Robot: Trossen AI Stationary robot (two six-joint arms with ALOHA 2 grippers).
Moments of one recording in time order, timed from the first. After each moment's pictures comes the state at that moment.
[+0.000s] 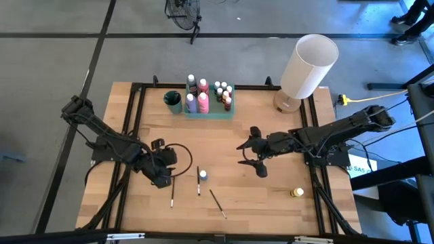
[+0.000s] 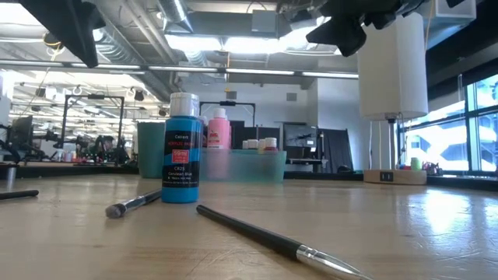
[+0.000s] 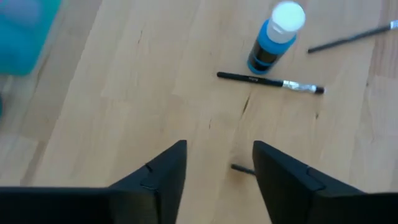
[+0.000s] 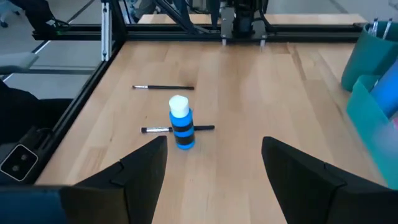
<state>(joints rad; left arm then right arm) -0.58 1.28 1.04 -0.99 -0.41 -0.81 0.28 1.24 0.78 -0.01 0.13 0.13</state>
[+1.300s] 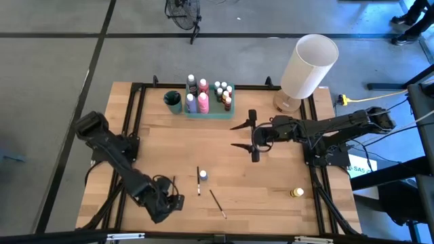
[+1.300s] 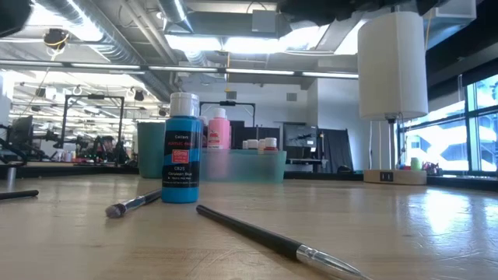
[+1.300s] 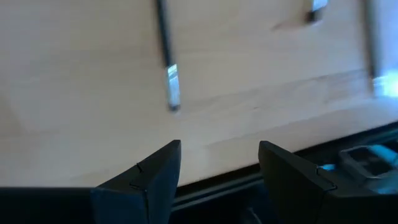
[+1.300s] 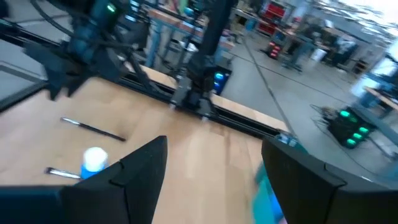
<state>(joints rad) -0.82 1.61 1.04 -0.59 -0.15 -2.32 0.12 1.24 0.78 0.27 0.08 -0.35</state>
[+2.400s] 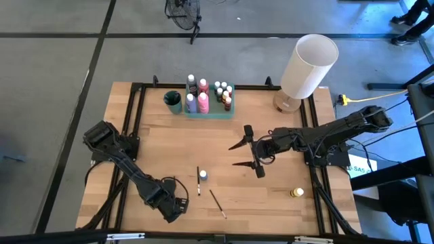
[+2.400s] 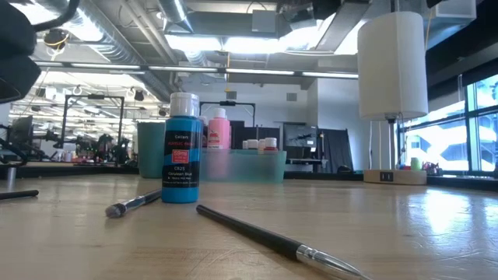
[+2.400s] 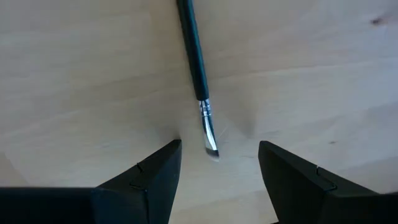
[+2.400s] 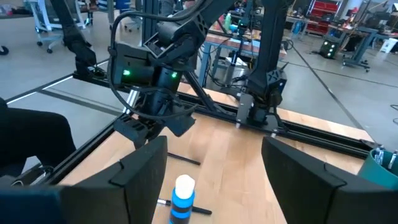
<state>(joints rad) -0.77 1.79 1.04 -0.55 0.01 -2.18 0.25 1.29 0.78 0.34 0.00 -0.15</state>
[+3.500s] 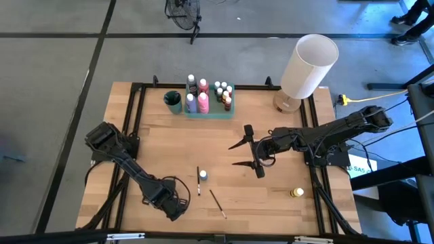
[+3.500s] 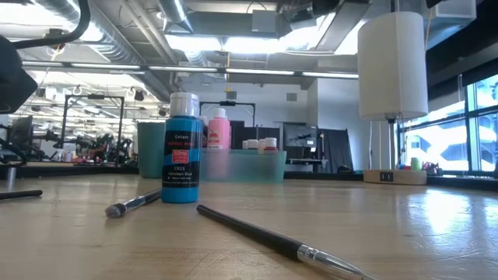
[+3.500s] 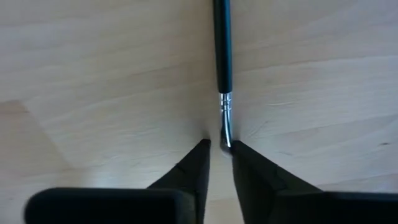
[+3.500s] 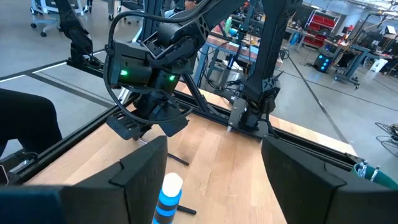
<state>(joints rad) -0.75 1.86 1.04 -0.61 0.14 -2.15 0.25 1.28 0.78 0.34 0.00 -0.25</state>
